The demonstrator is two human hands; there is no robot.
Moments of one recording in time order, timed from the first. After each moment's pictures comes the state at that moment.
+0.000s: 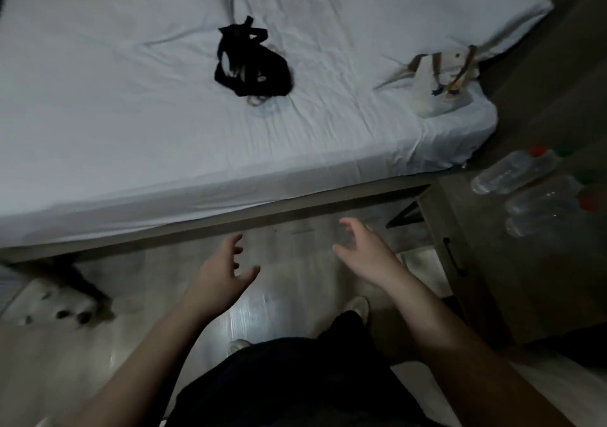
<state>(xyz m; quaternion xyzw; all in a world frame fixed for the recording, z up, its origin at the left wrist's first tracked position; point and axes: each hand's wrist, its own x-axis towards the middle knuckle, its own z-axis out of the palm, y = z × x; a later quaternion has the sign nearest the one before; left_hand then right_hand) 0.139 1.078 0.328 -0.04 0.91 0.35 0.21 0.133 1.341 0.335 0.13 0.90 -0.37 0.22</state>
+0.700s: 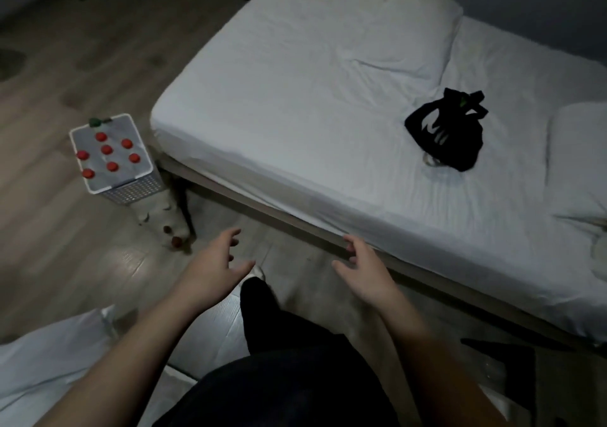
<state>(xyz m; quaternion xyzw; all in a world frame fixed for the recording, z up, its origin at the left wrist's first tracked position) 0.180 0.769 0.324 -0.27 0.86 0.42 0.09 0.061 1.004 0.326 -0.09 0.89 -0.32 0.31</state>
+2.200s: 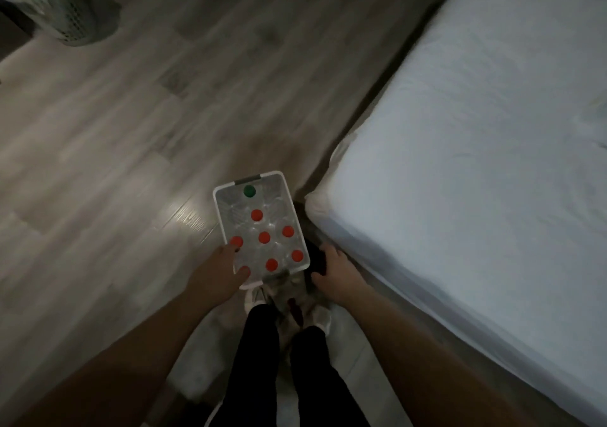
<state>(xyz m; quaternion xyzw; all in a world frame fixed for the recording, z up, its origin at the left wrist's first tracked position) 0.085 0.091 0.123 -0.39 0.78 0.42 0.24 -0.078 0.277 0.187 -0.19 0.85 -0.11 0.48</state>
